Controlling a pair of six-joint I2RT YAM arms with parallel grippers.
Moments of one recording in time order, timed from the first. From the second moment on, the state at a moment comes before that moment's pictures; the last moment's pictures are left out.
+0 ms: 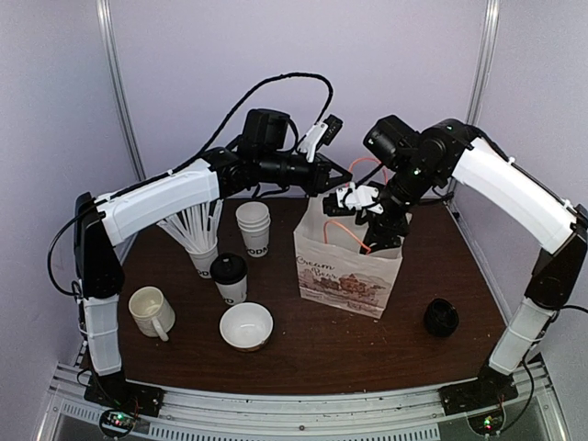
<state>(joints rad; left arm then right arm) -0.84 2.01 1.99 -0.26 0.45 -0.06 0.75 1.70 1.91 -1.34 -0.14 -0.83</state>
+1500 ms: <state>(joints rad) -0.77 1.77 1.89 -1.40 -0.13 -0.05 0.23 1.46 1.78 -1.18 -0.43 -0.57</state>
